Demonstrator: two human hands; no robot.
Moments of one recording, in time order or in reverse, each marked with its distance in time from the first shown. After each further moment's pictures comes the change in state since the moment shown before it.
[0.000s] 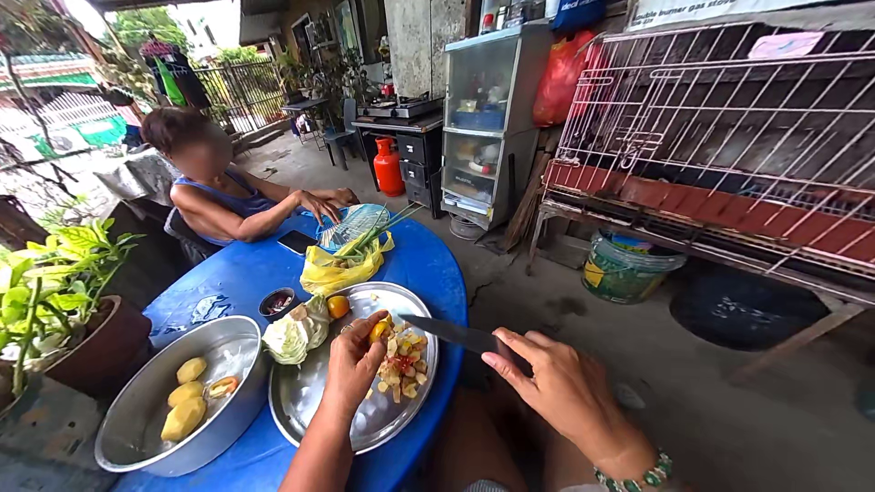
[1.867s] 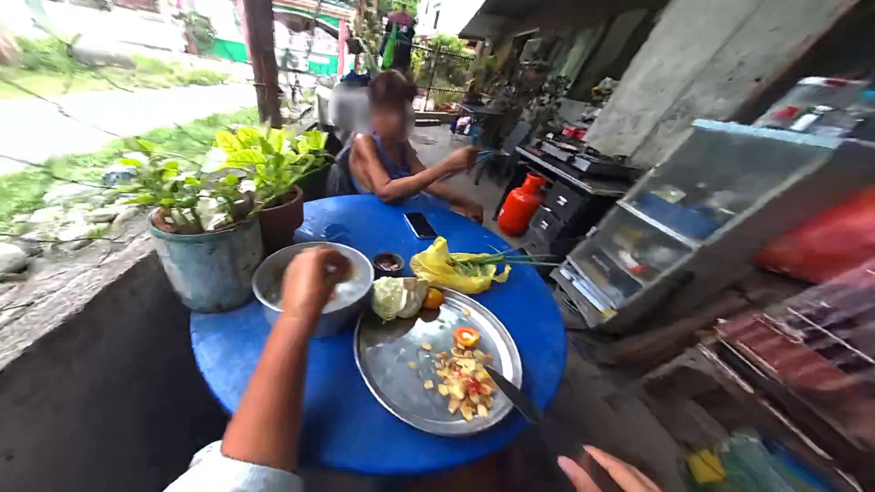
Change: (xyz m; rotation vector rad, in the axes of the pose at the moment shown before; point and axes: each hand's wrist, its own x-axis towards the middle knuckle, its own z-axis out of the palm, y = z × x) left_hand -0.048 0.040 -0.186 0.700 0.531 -0.378; right_hand 0.002 0.004 -0.023 0.265 -0.312 -0.120
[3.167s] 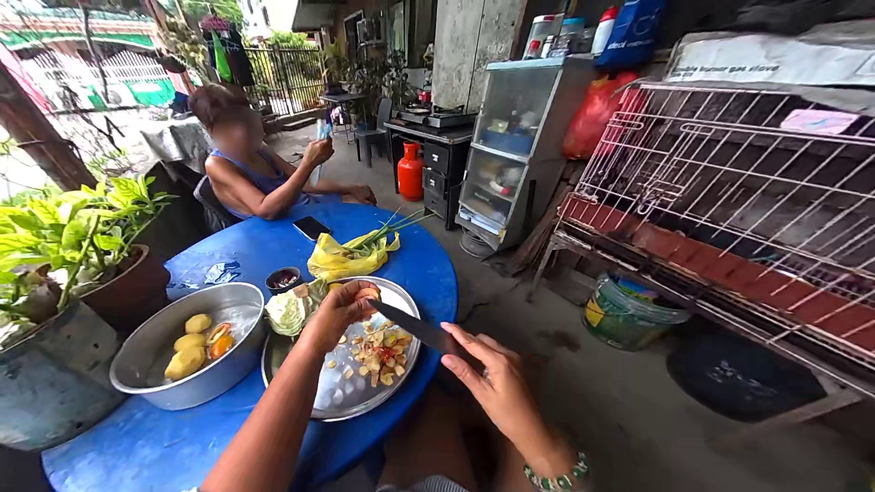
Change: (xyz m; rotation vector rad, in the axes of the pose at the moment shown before) left_hand -0.019 0.111 0.153 -0.900 -0.835 0.165; right_hand 0.023 -0.012 0.024 0.292 0.304 -0.055
